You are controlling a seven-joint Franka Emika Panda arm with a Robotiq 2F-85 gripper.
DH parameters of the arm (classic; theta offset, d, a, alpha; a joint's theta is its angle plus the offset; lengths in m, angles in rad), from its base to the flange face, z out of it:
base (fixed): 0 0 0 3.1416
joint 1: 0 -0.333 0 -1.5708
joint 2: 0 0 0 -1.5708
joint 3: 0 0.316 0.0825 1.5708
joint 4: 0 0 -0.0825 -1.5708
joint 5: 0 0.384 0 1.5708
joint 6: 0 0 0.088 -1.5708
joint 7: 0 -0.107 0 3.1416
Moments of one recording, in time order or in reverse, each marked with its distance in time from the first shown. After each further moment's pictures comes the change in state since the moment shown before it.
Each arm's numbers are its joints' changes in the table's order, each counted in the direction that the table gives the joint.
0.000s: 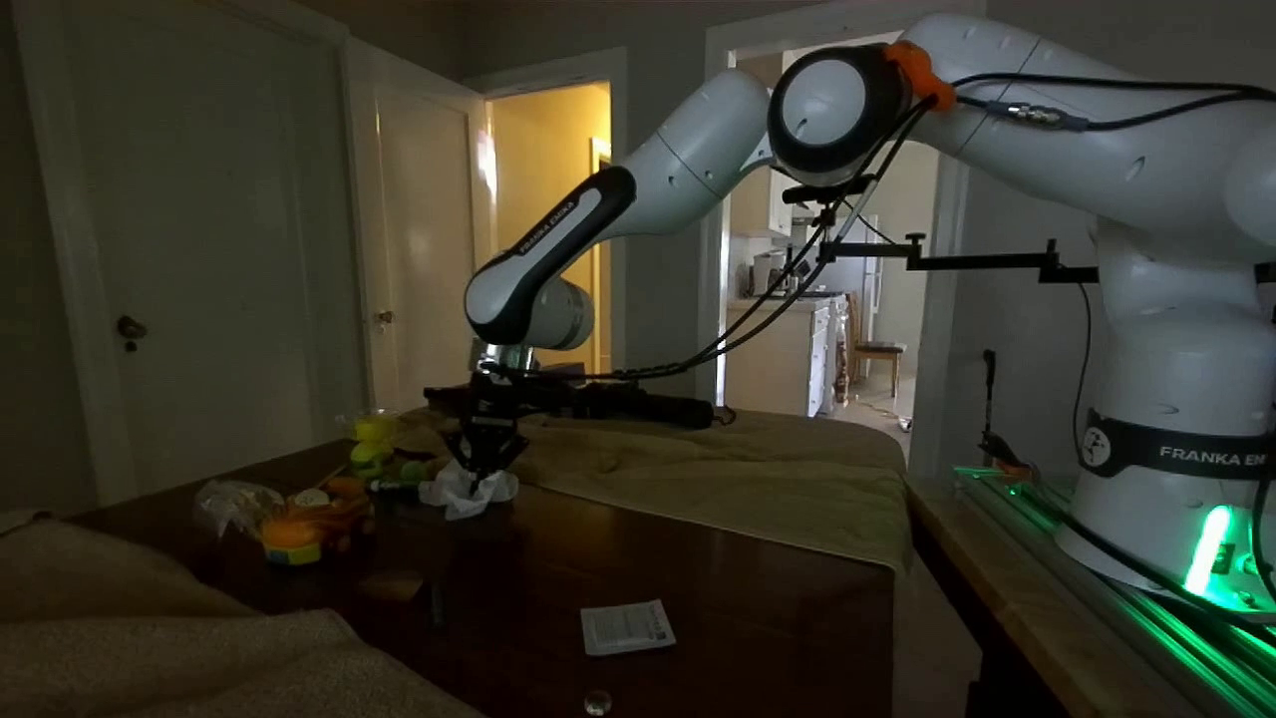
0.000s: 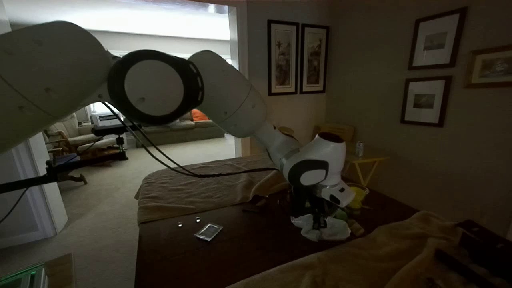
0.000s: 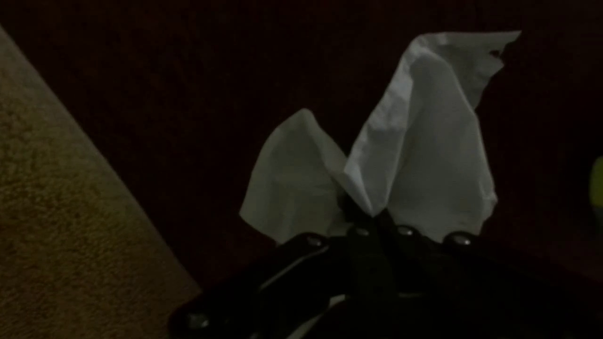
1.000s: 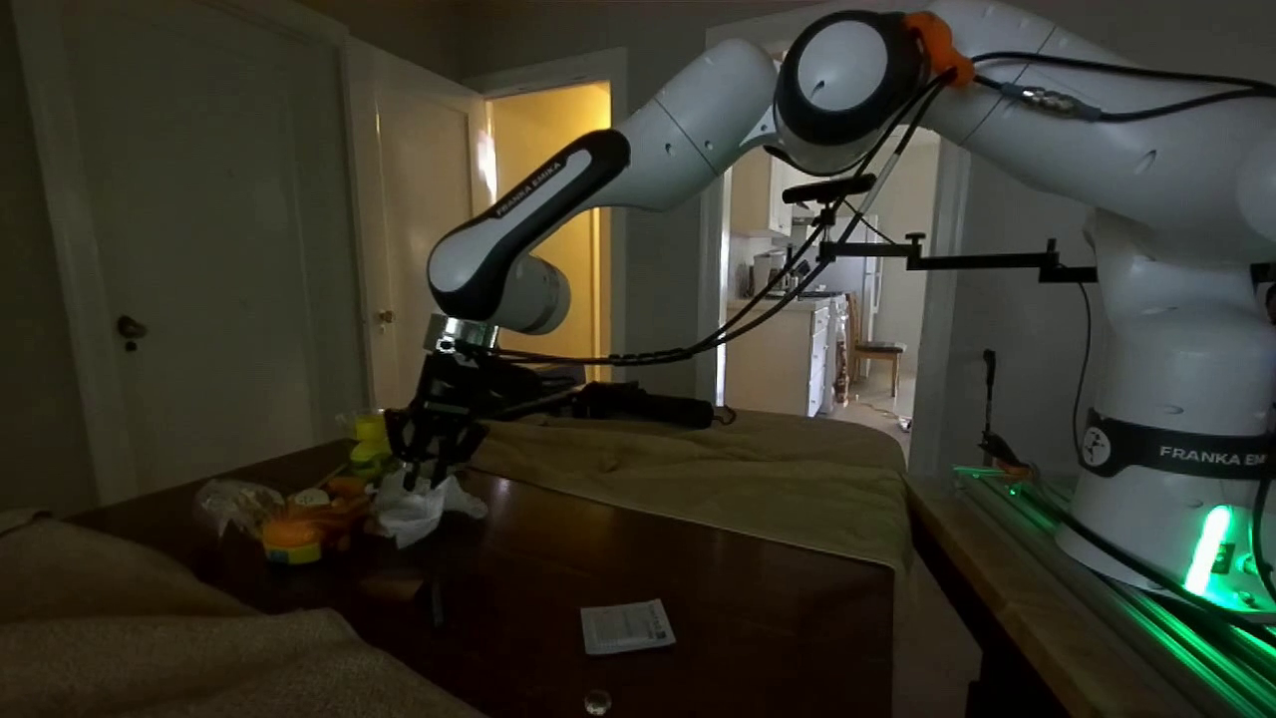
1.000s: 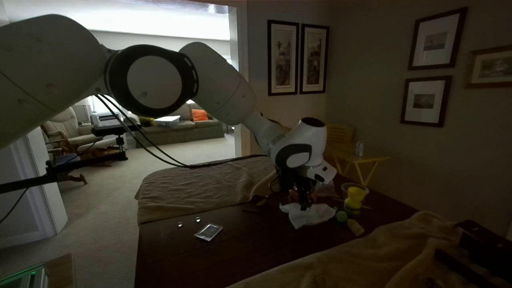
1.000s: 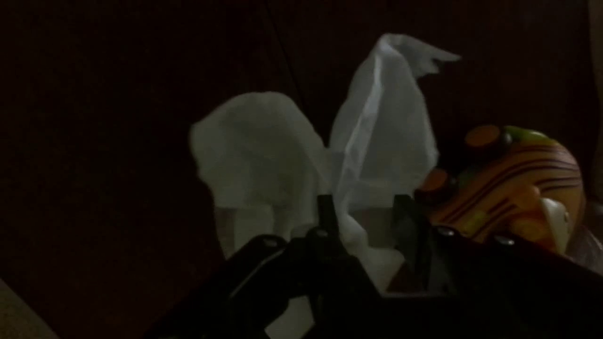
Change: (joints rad) arm -0.047 0.045 0.070 -0.001 0.000 0.033 0.063
